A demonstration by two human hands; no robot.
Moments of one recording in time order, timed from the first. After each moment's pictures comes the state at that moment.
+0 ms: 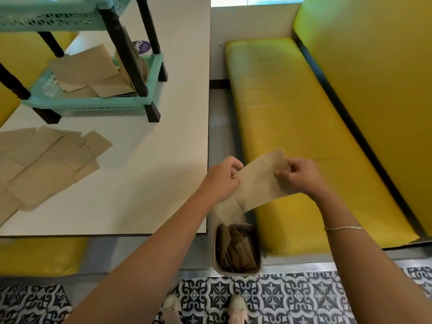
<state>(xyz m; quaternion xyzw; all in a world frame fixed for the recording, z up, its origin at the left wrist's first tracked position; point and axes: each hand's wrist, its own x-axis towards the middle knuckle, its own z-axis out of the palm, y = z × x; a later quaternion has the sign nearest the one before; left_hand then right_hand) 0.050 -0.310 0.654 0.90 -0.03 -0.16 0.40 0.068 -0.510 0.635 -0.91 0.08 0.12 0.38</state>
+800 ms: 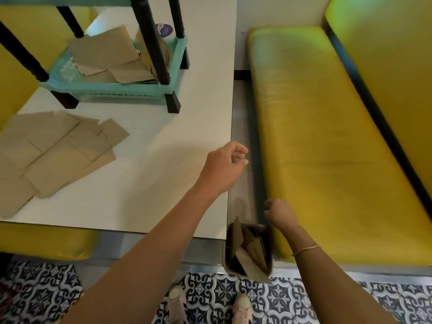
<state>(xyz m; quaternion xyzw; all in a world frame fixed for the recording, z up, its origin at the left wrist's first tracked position) 0.069 -0.271 0.651 0.90 -0.01 -0.05 0.43 0.054 -0.438 0.516 -0.94 0.06 0.28 0.16</state>
